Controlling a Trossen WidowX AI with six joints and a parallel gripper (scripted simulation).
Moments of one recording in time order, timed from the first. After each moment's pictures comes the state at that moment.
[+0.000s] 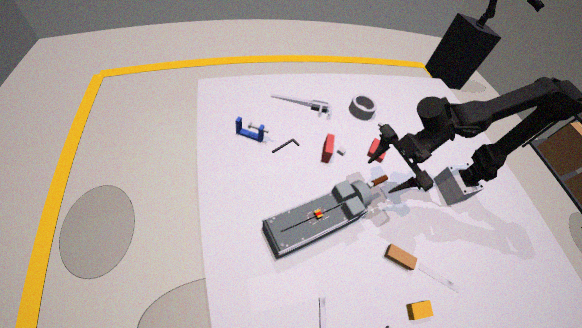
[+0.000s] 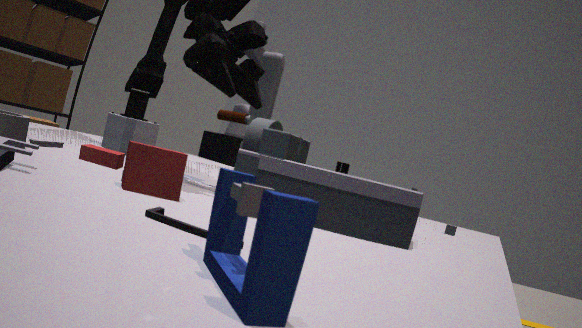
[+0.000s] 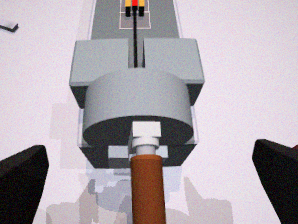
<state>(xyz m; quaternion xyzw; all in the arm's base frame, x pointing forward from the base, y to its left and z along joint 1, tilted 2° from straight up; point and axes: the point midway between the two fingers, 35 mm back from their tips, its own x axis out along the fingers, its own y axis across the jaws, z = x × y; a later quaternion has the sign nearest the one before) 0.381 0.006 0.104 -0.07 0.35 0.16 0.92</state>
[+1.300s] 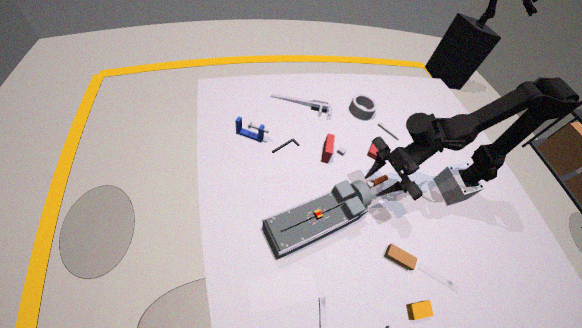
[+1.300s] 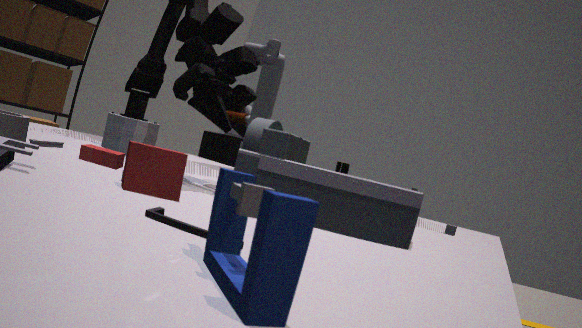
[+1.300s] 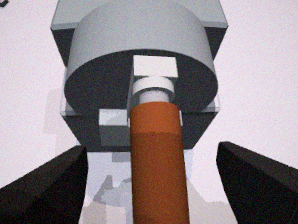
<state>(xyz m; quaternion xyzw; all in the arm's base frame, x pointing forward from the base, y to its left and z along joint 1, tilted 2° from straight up) 0.382 0.006 0.054 -0.07 0.35 0.16 0.92</state>
